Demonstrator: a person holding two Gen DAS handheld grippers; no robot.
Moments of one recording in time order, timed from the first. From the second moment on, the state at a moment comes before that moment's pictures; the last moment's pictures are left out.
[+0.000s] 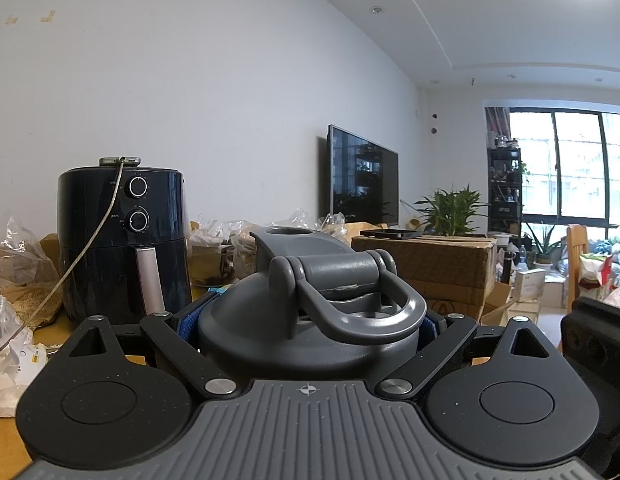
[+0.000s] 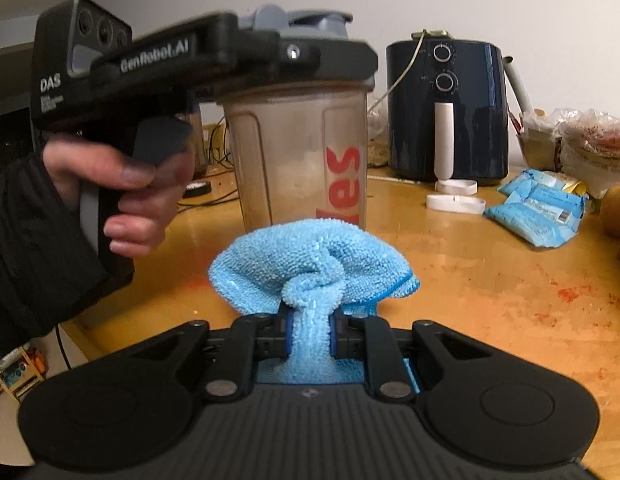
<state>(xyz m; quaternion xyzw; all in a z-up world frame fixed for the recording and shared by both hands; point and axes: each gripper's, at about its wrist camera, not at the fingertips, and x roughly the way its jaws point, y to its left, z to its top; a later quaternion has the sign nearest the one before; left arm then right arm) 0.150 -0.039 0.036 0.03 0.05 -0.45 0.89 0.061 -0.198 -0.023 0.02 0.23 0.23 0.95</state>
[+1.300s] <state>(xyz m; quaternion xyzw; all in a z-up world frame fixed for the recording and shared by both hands) 0.147 -0.044 0.040 0.03 0.05 -0.44 0.89 0.065 -0.201 -0.032 0.03 0.24 0.23 0.94</state>
